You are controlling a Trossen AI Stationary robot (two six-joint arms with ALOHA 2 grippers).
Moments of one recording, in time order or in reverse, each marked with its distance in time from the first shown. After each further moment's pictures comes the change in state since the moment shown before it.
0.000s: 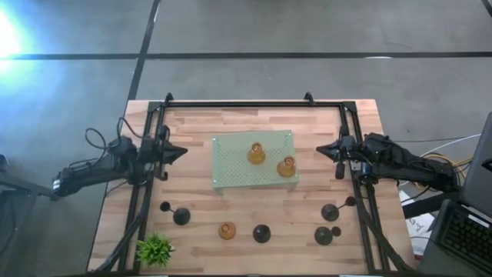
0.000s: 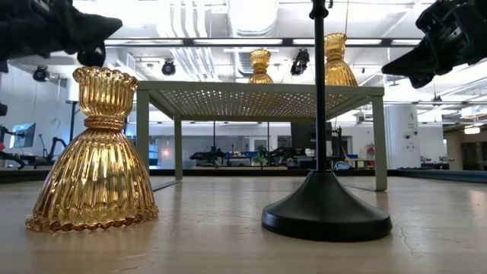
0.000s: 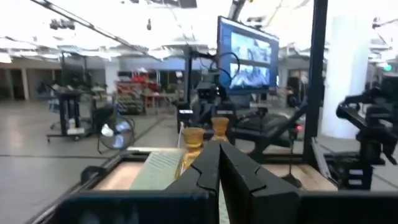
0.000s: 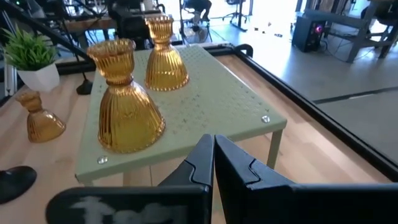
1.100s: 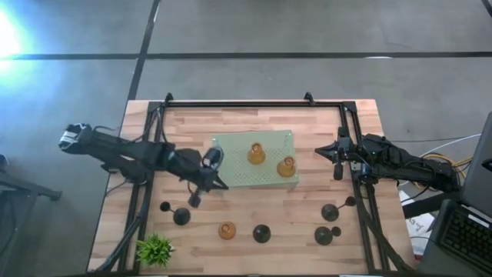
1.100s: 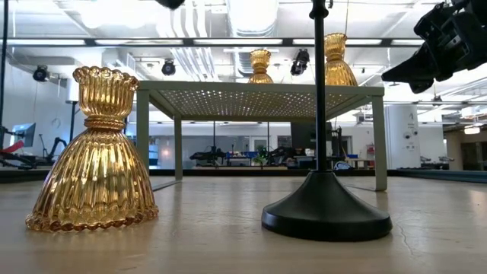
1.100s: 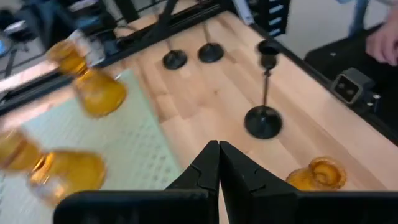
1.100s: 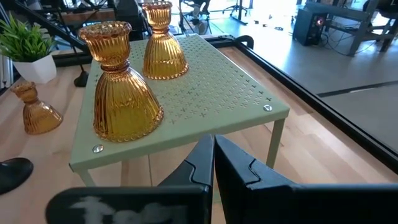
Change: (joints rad) left arm -0.495 1.043 0.883 -0.521 -0.168 0.328; right arm 0.000 0.004 -0.024 0.000 0.000 0.000
